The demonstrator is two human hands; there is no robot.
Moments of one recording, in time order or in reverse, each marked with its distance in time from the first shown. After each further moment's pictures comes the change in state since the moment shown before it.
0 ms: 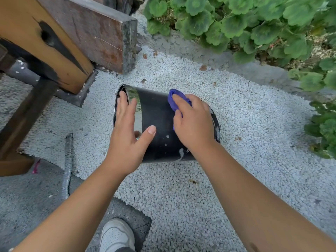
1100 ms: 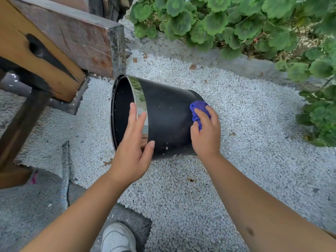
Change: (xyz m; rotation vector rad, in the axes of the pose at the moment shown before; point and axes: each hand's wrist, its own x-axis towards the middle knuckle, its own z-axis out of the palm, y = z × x) left_hand -0.017 -0.005 0.024 0.148 -0.112 0.259; right_hand -0.037 0.074 0.023 0.265 0.119 0.358
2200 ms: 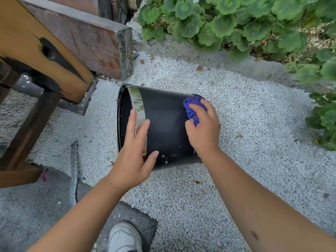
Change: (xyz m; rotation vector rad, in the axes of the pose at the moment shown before) left_hand -0.011 -0.019 -0.009 0.107 0.004 0.085; right_hand 0.009 -0.041 0.004 0.010 -0.025 -0.066
